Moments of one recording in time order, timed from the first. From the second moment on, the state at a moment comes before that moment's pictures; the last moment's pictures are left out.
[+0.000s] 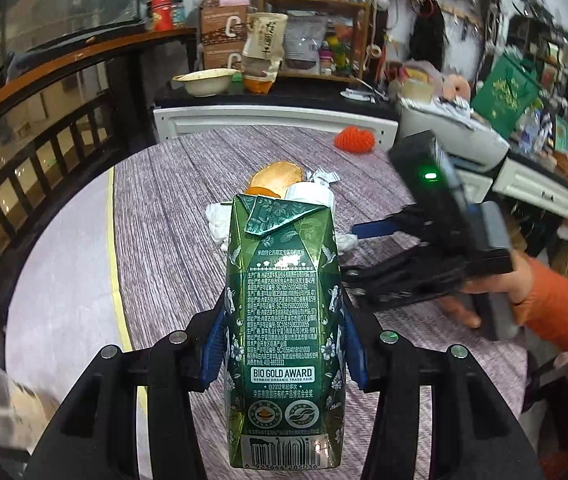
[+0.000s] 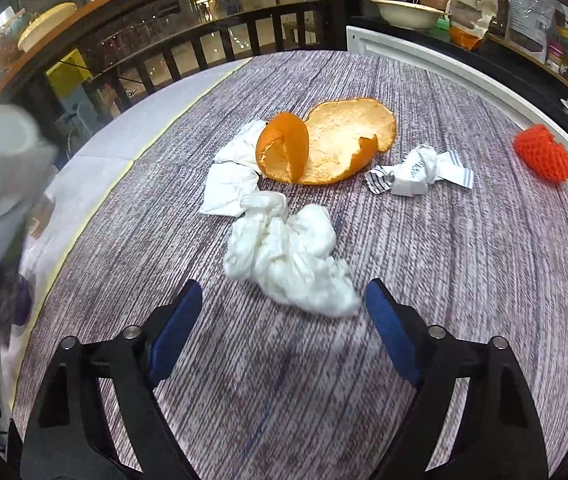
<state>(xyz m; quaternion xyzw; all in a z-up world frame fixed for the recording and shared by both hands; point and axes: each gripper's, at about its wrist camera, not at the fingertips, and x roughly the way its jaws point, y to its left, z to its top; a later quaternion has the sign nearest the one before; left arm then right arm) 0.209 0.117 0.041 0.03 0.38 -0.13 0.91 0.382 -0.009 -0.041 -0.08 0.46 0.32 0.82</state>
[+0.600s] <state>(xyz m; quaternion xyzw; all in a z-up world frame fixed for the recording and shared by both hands) 0.187 0.107 0.021 -0.01 0.36 -0.10 0.93 0.381 -0.007 -0.048 -0.10 0.45 0.30 0.83</state>
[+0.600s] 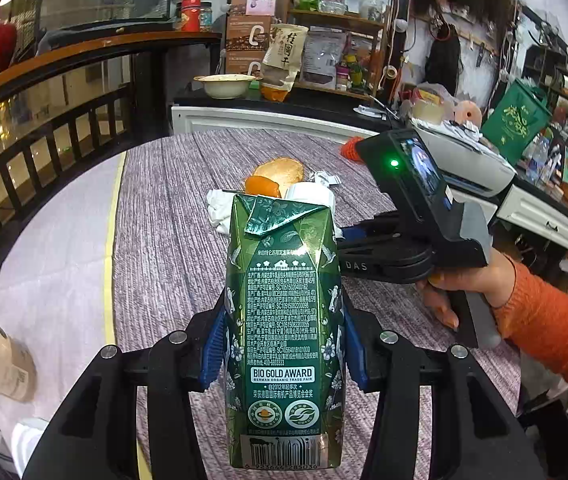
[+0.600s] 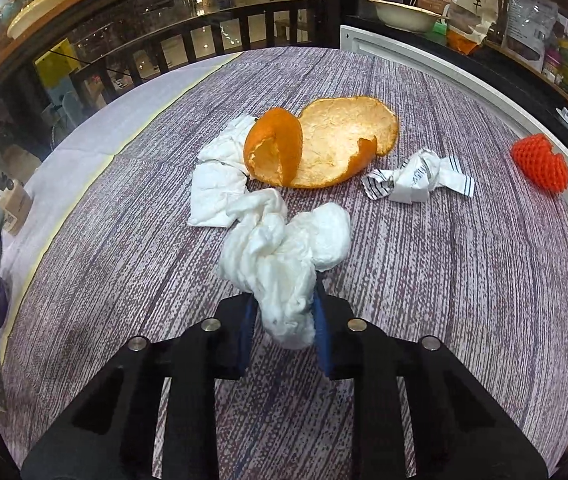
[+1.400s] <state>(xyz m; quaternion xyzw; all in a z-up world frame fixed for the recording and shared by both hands) 0.188 0.014 0.007 -0.04 0.34 -0.17 0.92 0.296 -0.196 -0.009 0.02 0.37 0.22 0.90</state>
